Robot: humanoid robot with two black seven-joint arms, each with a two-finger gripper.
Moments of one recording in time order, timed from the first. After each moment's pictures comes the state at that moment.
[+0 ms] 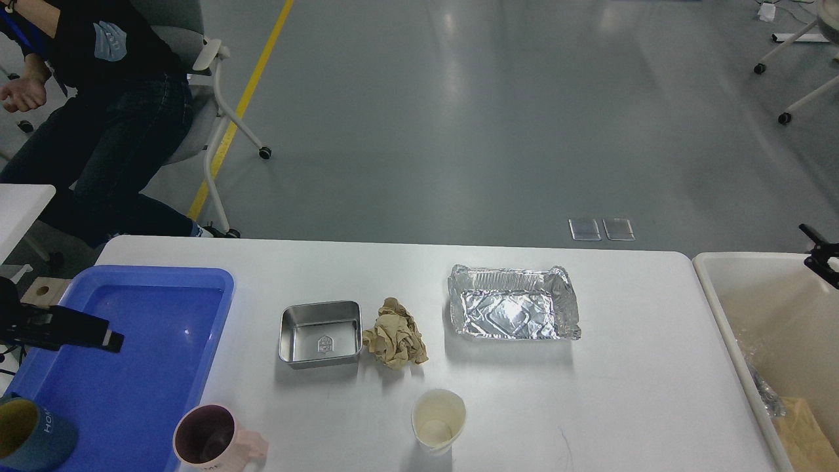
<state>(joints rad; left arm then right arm) -0.94 1.19 -0.22 -1.44 1.32 -0.96 -0.16 0.18 -0.67 1.73 1.05 -0.24 0.43 -0.30</state>
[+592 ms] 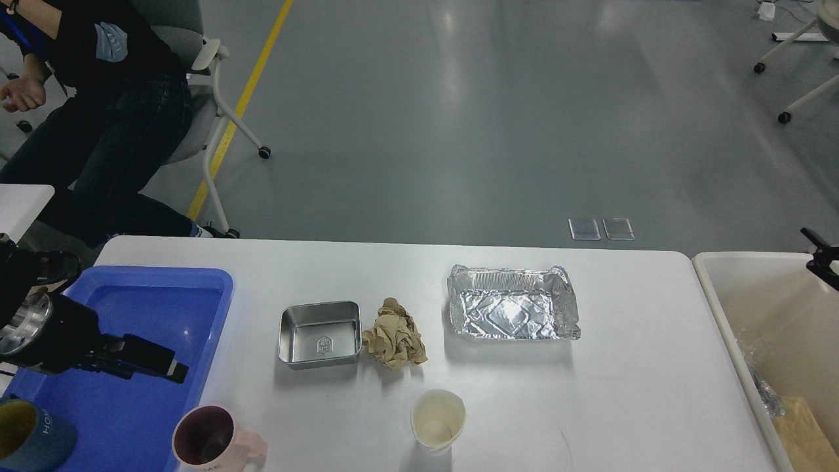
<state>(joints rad) -0.91 1.07 -0.22 -1.43 1.31 -0.96 -0.17 0.17 -0.68 1.72 1.04 -0.24 0.43 -0.30</state>
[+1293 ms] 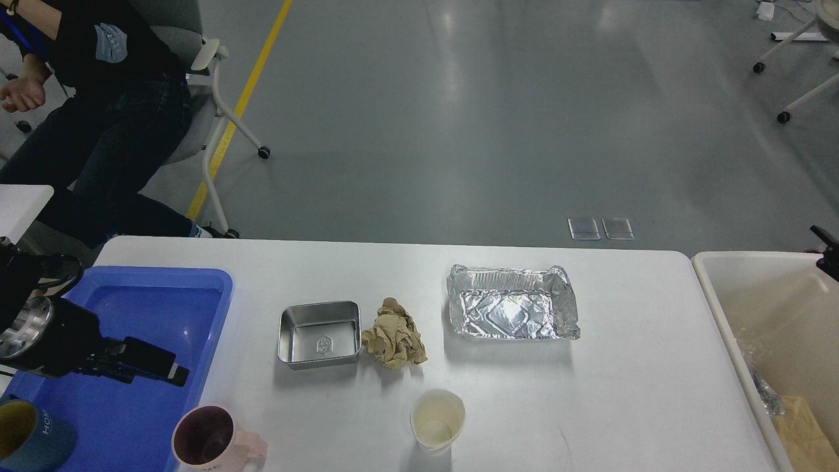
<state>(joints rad) -0.89 1.07 -0.20 -1.44 1.28 -0.96 -0.13 0.17 -0.70 1.73 1.05 -0.24 0.42 -0.31</state>
